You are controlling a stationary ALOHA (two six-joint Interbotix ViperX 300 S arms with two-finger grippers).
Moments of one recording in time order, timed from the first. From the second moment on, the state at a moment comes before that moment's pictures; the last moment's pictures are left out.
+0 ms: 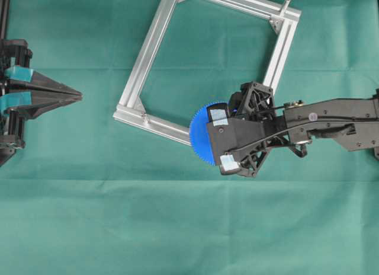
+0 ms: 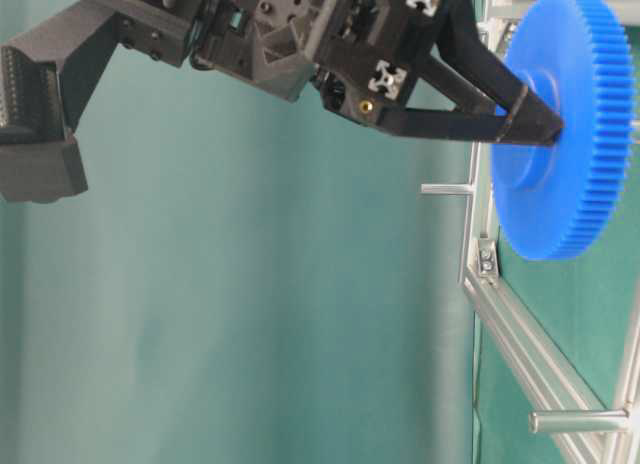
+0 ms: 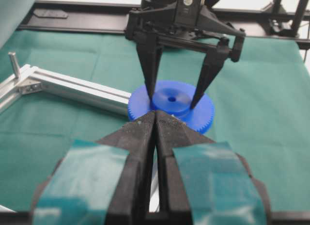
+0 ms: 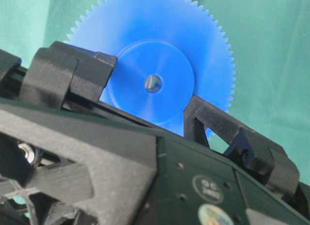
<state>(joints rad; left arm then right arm) 0.03 -0.96 1.17 -0.02 -0.14 0.00 0.11 0.02 0.42 -0.23 0.74 0.65</state>
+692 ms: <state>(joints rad) 0.03 -0.96 1.17 -0.02 -0.14 0.00 0.14 0.02 0.43 -0.22 0.72 0.64</state>
